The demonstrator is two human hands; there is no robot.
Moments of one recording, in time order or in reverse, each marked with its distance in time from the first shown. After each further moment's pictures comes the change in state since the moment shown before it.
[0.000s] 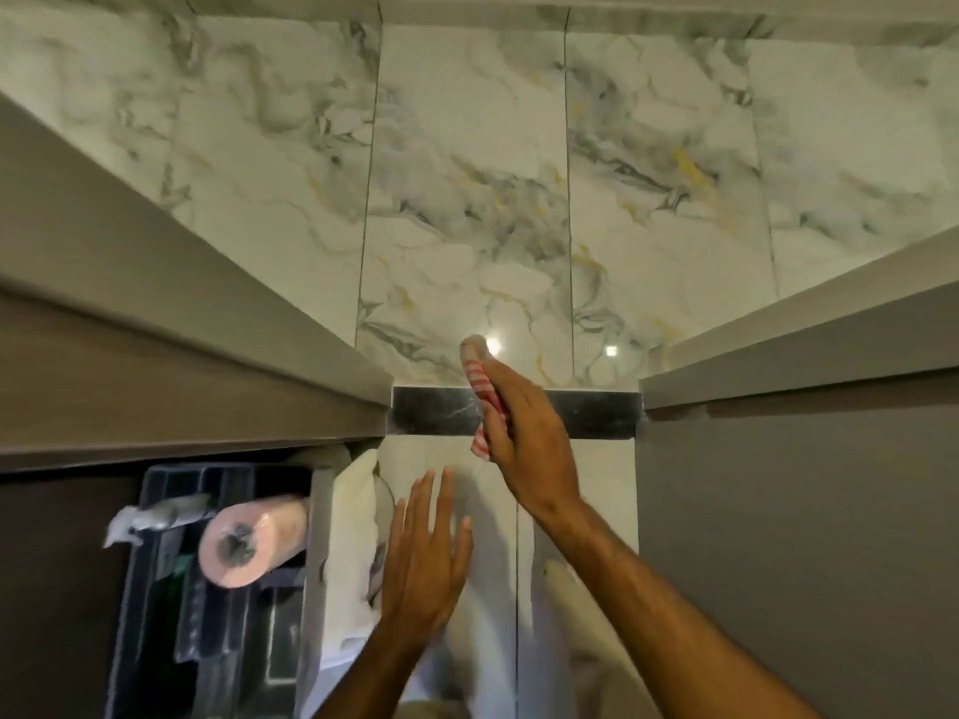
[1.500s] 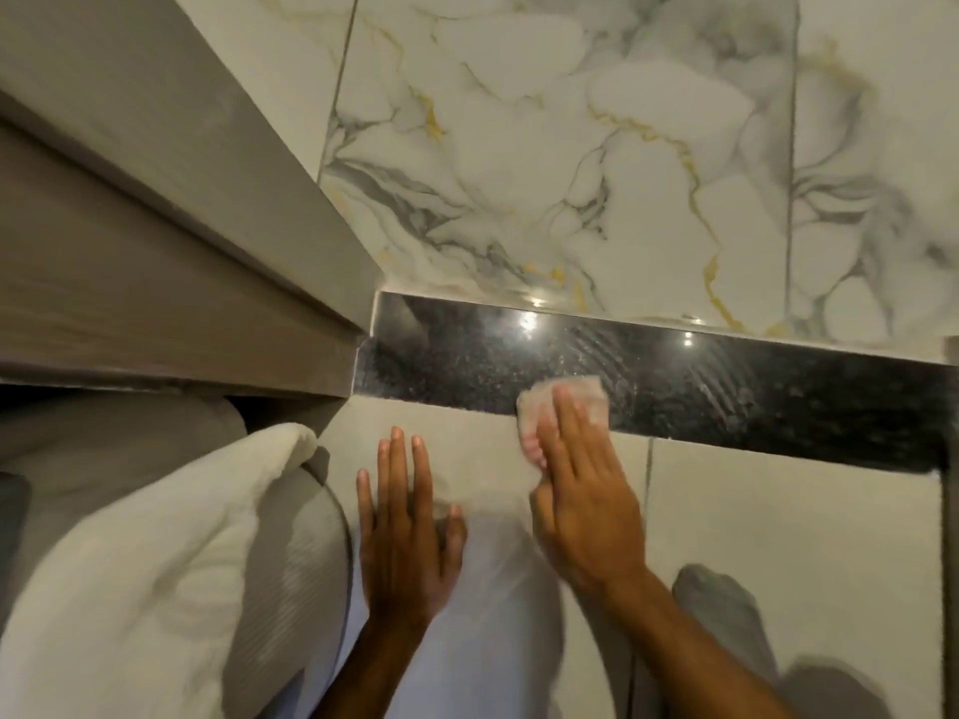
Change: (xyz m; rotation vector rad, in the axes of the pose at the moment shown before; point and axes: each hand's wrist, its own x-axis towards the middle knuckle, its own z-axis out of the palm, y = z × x) left_hand 0.279 -0.363 0.323 0.463 0.482 0.046; right_hand 0.092 0.489 0.341 -0.554 -0.025 -0.281
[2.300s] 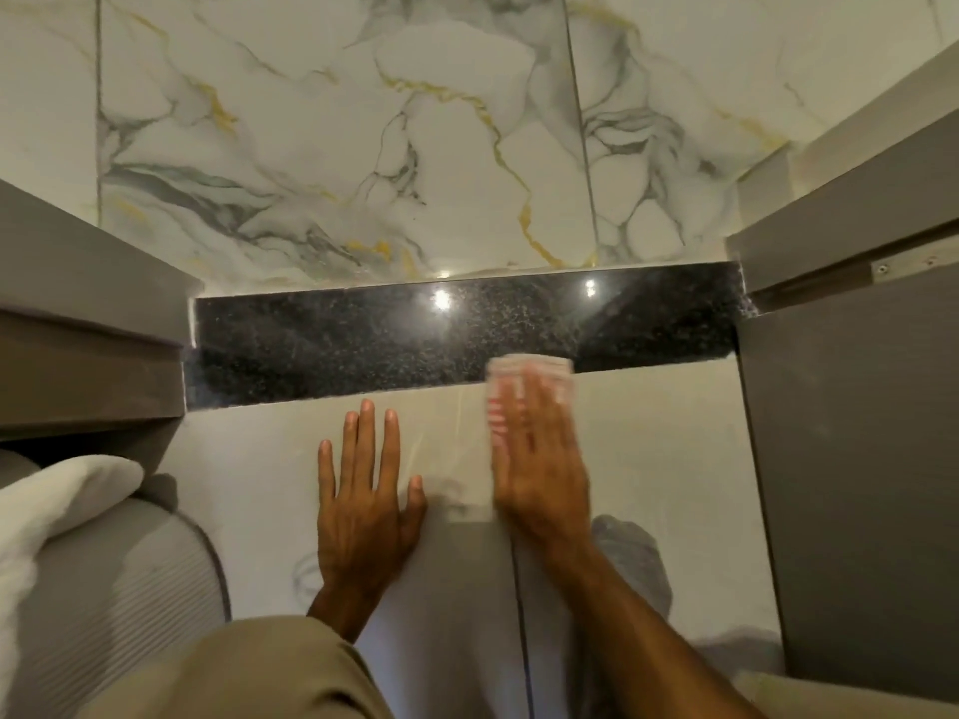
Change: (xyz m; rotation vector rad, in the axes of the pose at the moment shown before) left_hand 0.009 0.065 0.026 0.016 -0.025 0.343; right_hand -0.062 0.066 -0.020 -0.181 0.157 0.238
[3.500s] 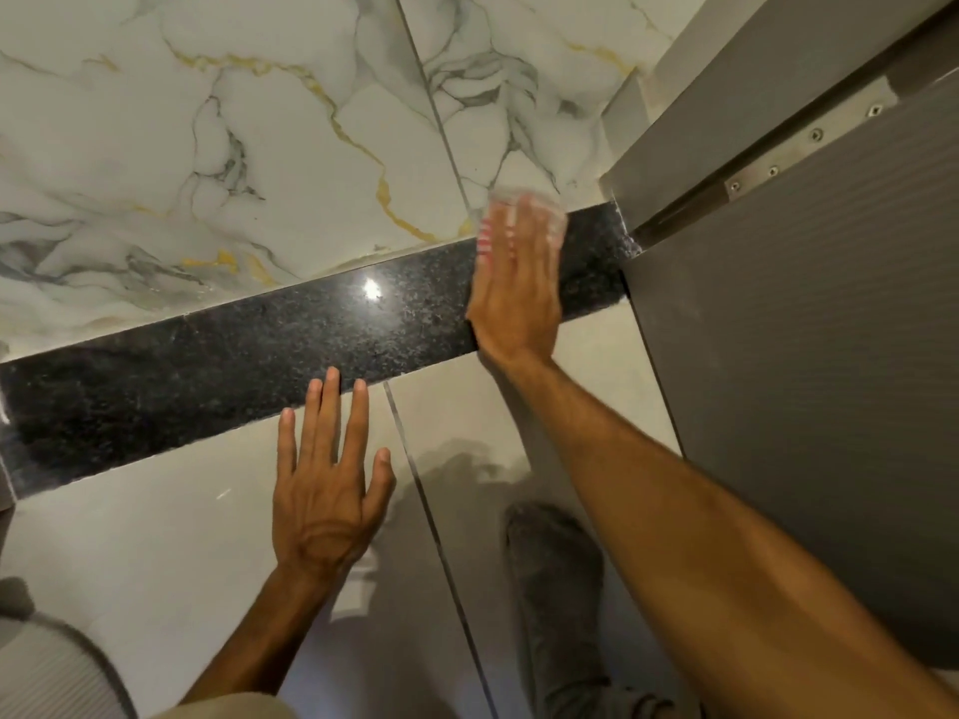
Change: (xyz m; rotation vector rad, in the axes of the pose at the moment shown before) left_hand 0.057 0.047 0.011 -0.010 -0.055 0.238; right_hand 0.148 0.100 -0.026 -0.048 0.196 0.402
